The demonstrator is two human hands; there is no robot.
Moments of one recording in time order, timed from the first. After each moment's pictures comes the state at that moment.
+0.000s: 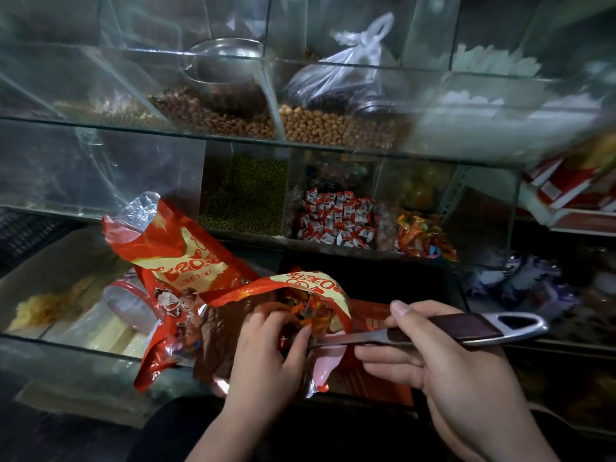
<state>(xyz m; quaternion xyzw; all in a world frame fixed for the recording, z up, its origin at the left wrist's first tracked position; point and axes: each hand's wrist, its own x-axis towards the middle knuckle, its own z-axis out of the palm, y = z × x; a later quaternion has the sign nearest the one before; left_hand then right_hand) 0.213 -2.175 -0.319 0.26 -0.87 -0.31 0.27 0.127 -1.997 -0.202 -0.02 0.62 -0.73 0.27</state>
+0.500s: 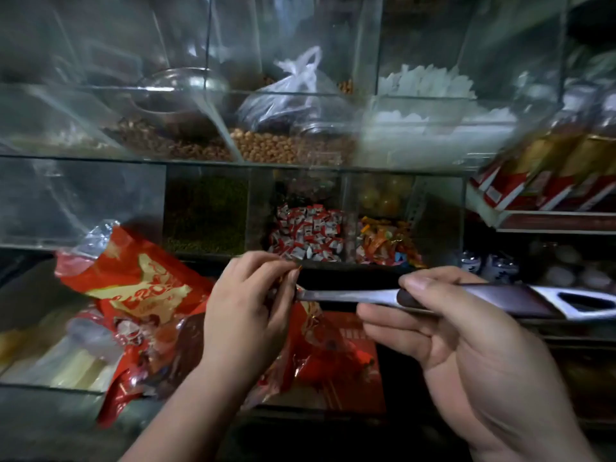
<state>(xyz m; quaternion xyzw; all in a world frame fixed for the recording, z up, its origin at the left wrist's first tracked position) 0.161 -2.168 -0.226 0.11 -0.89 -0.17 0.41 0.109 -1.965 -0.143 -0.09 0.50 -0.83 0.22</state>
